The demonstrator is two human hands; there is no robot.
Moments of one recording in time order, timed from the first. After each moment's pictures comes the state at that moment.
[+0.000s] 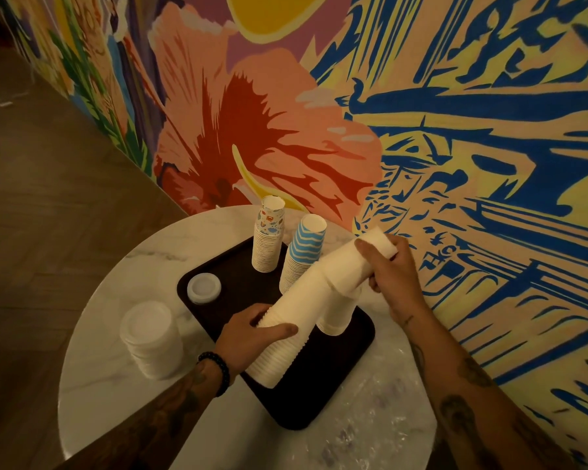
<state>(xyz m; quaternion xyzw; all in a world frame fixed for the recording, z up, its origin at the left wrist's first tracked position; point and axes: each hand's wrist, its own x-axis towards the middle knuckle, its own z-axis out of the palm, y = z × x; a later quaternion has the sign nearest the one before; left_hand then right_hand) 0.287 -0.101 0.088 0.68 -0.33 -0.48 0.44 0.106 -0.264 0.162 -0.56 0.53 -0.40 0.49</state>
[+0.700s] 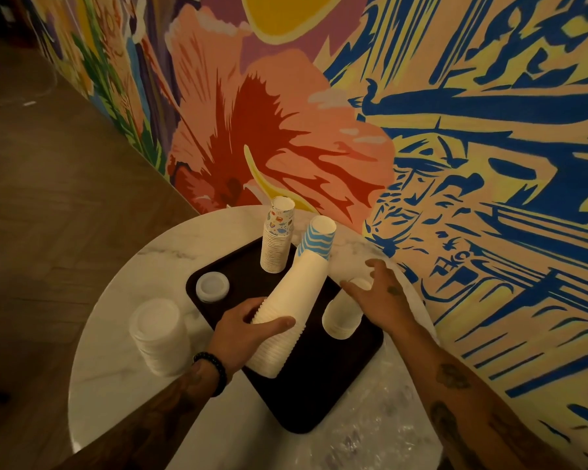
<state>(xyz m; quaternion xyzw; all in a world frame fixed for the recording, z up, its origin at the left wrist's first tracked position) 0.295 -0.094 0.091 0.69 -0.29 -0.44 0.50 0.106 -0.274 0.113 -0.73 0.58 -0.17 0.31</state>
